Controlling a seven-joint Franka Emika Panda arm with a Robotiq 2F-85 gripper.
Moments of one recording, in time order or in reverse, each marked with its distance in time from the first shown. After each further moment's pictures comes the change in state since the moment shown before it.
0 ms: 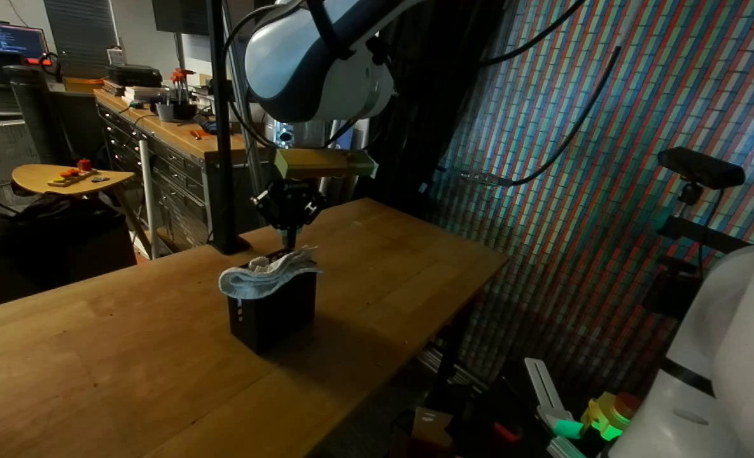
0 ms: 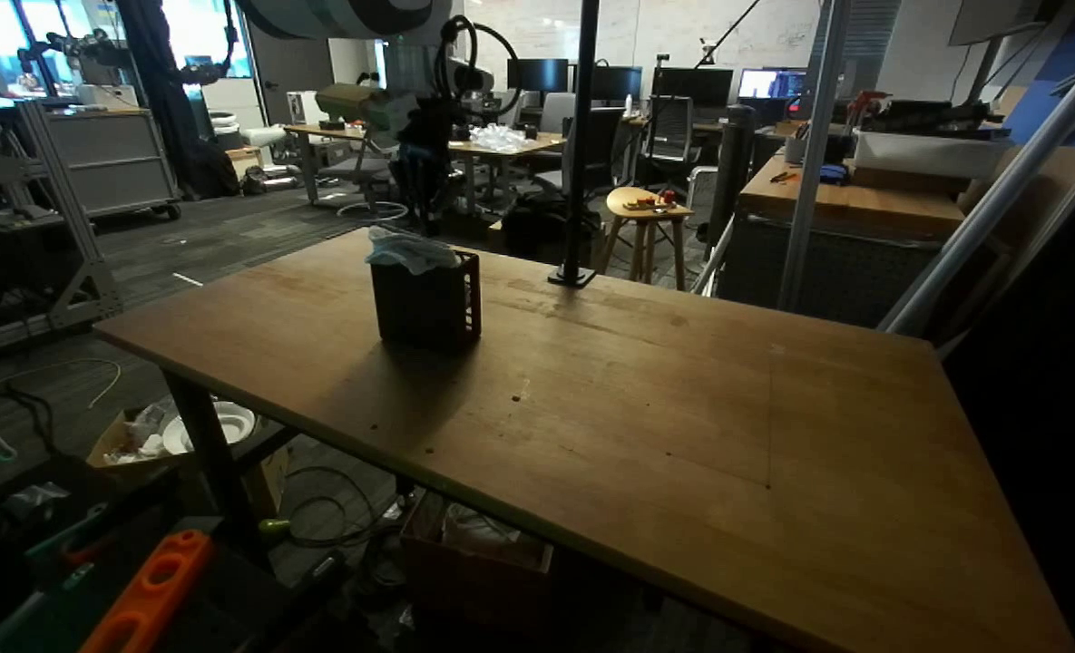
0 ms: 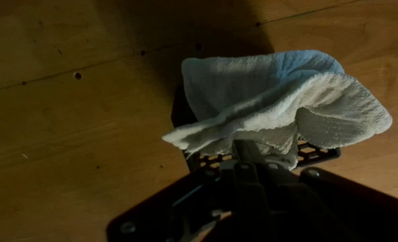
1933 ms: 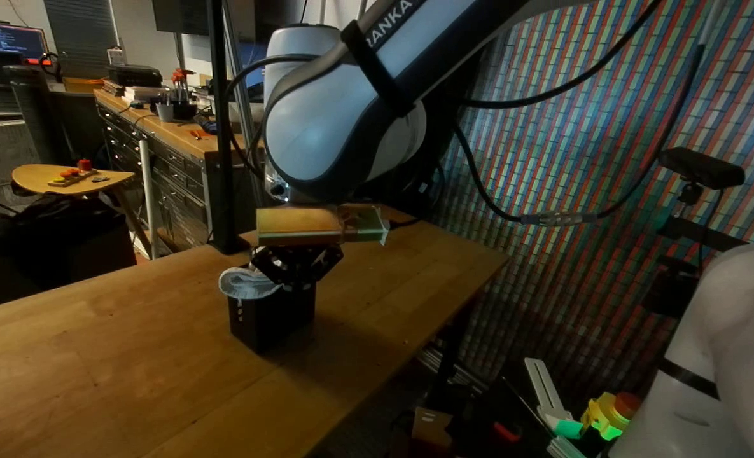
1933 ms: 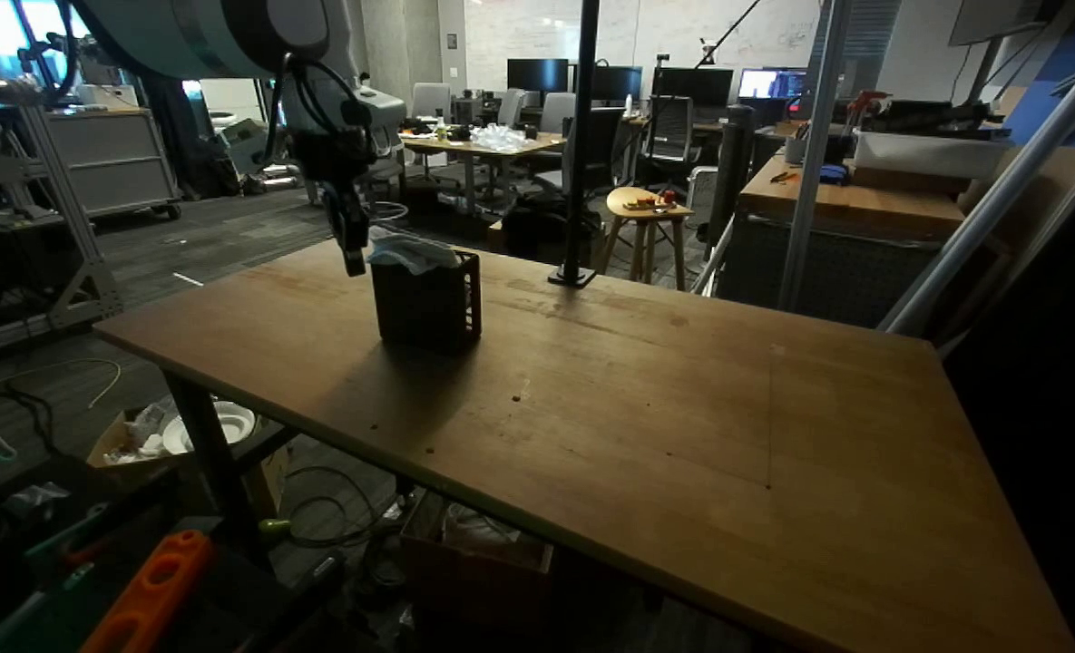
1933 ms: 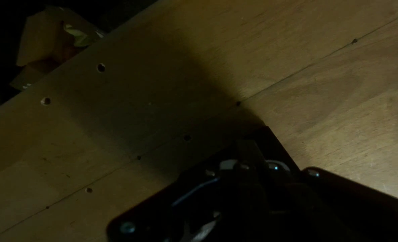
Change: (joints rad) arm 0.041 -0.158 0.100 -0.311 -0.055 0.157 0.469
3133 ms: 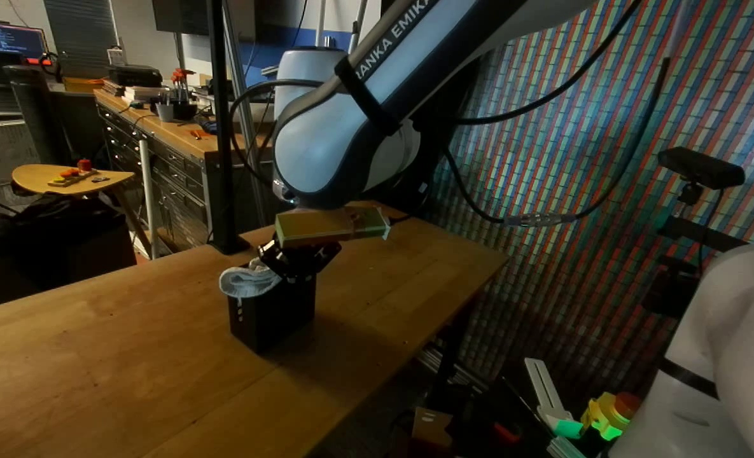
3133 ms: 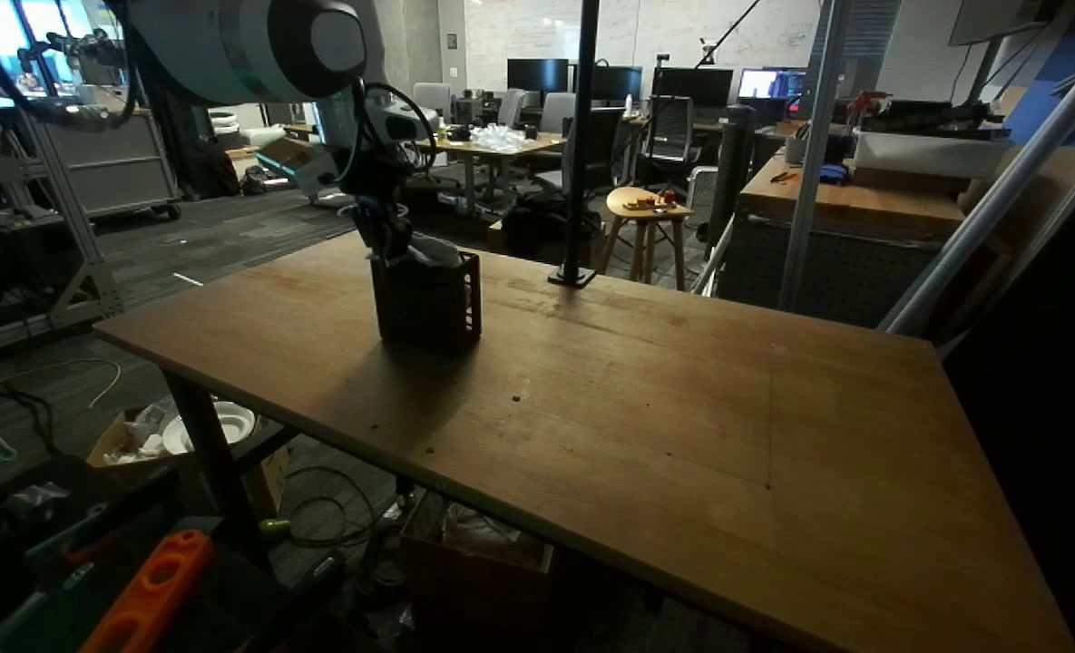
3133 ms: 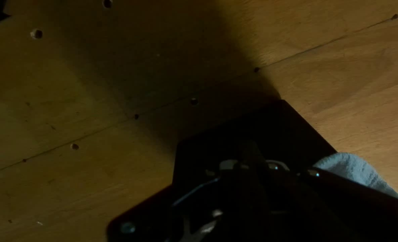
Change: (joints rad) arm -0.007 0.080 -0.061 0.037 -0.047 0.087 -0.174
